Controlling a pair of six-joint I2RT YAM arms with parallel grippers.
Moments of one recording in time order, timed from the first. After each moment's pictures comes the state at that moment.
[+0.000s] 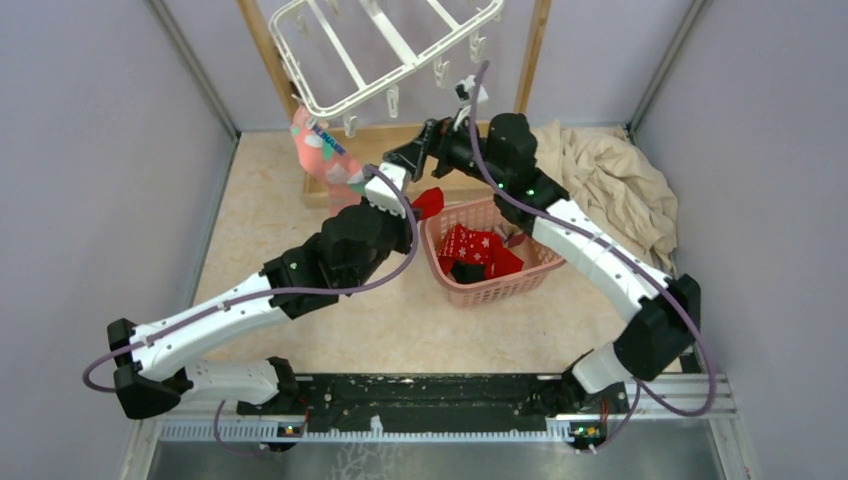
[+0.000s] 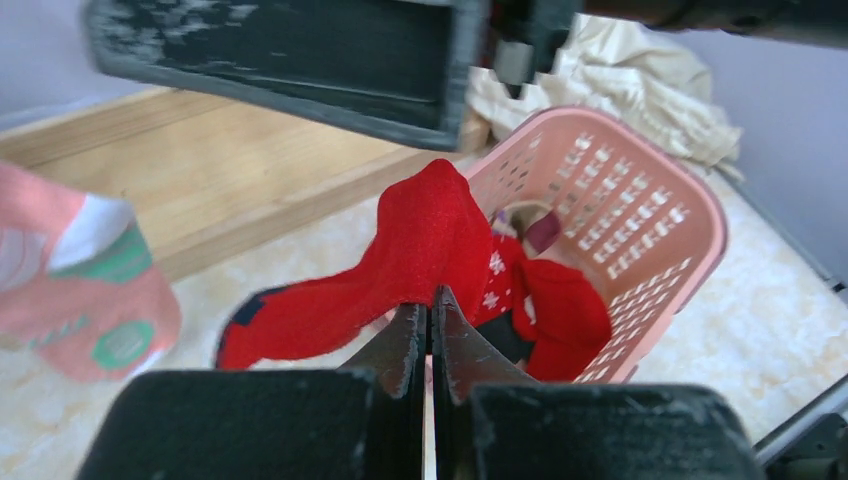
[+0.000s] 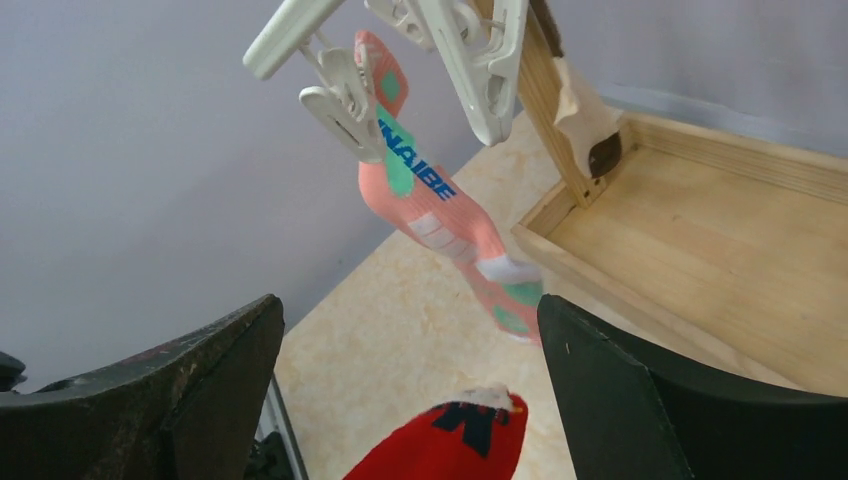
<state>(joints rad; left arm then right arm) -1.12 1.17 1.19 -0.25 -0.60 -0.24 0.63 1.50 1.41 0.11 -0.38 0.50</state>
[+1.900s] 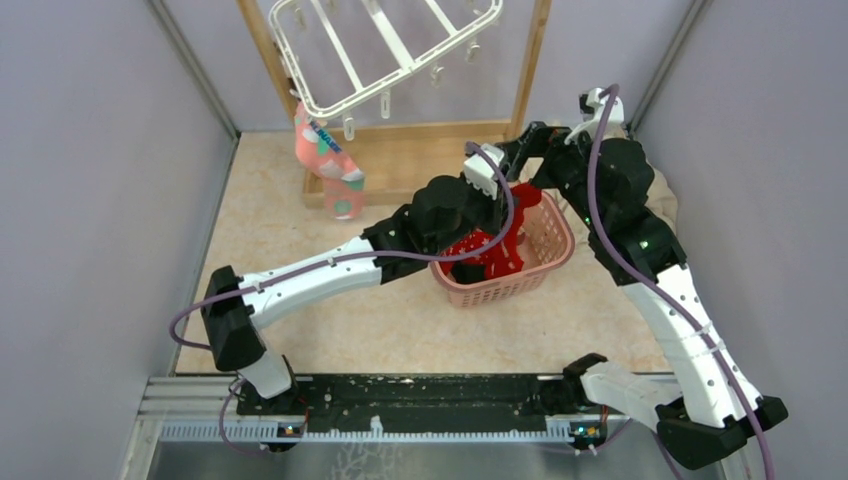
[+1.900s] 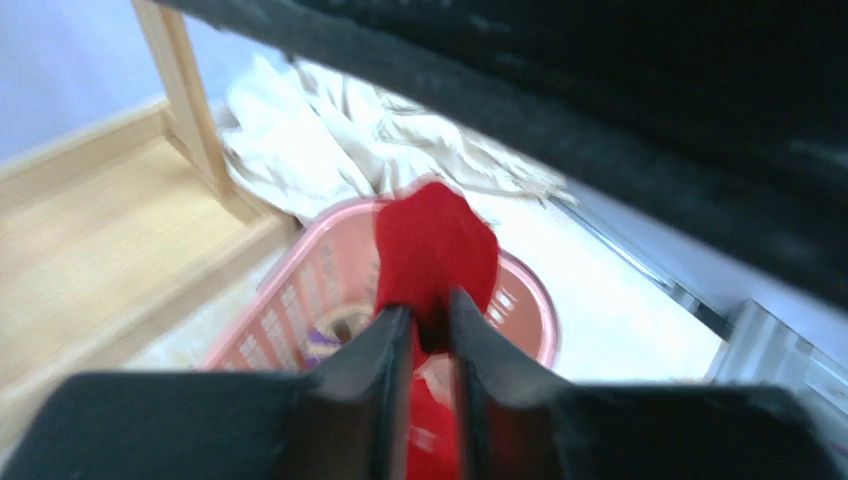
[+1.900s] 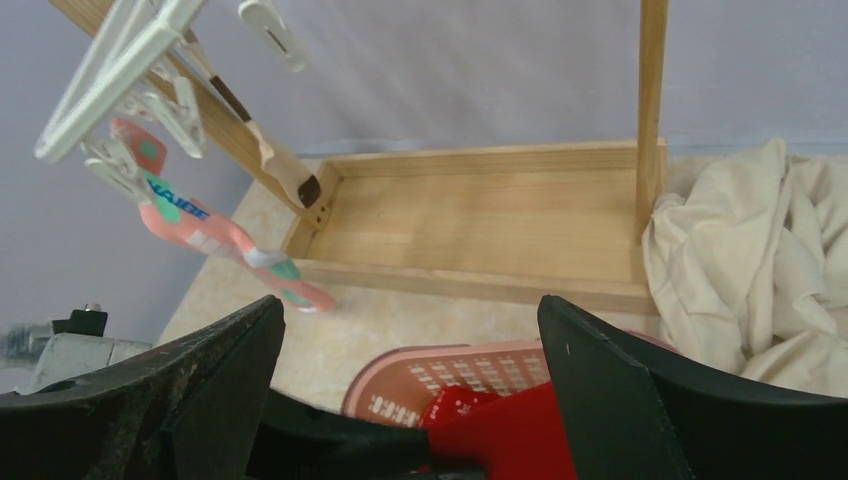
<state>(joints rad) -1.11 1.65 1.51 0.05 -0.25 -0.20 0.46 1.01 1.38 -0.42 0.09 0.36</state>
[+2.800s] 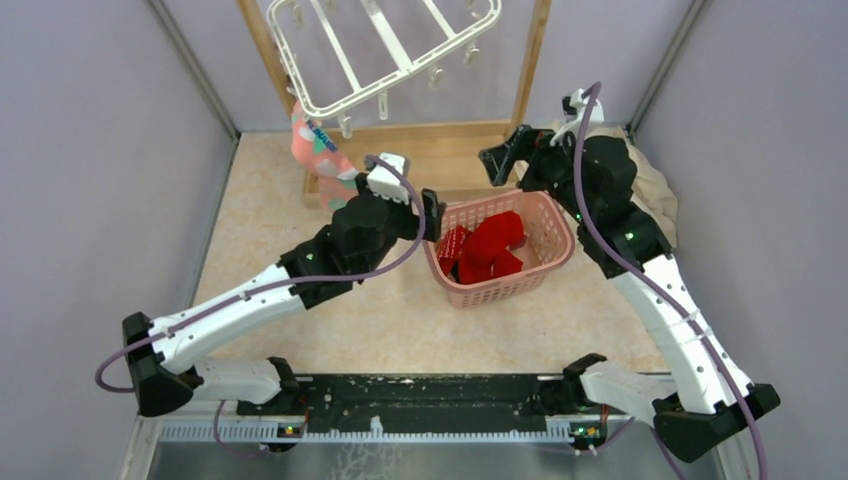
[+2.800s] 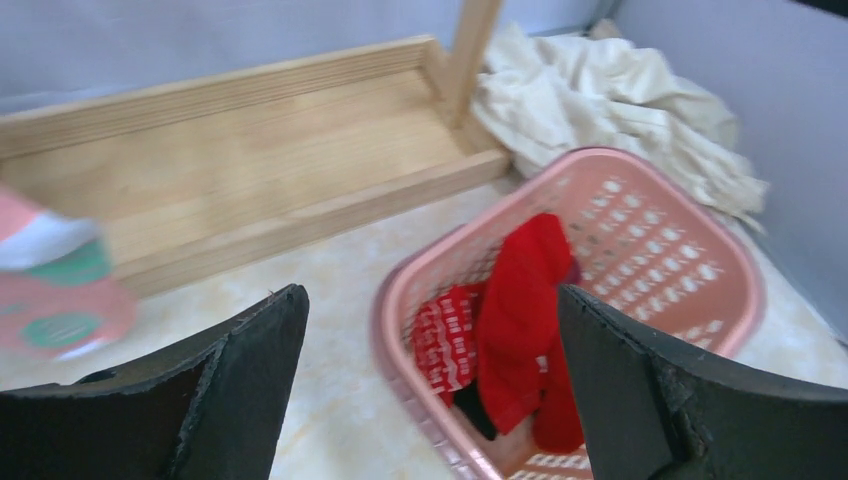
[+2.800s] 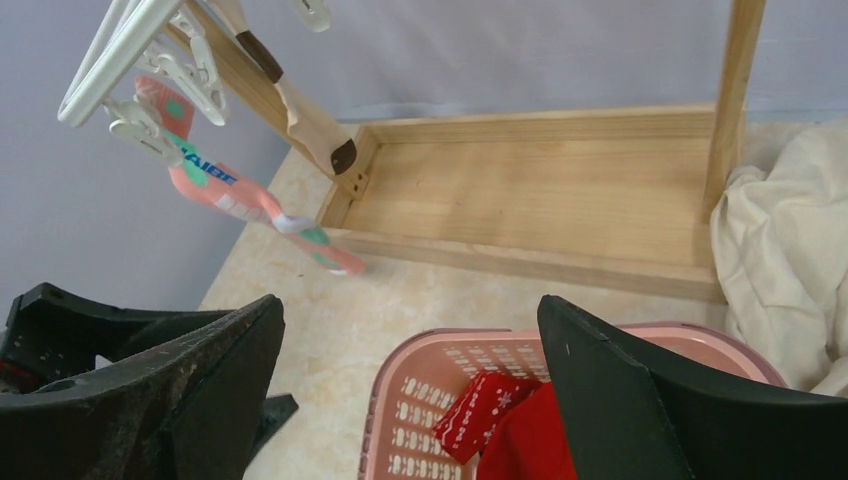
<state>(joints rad) -1.04 1.26 1.19 -0.09 -0.55 -0.27 0.45 1.05 1.33 -0.39 -0.01 0.40</state>
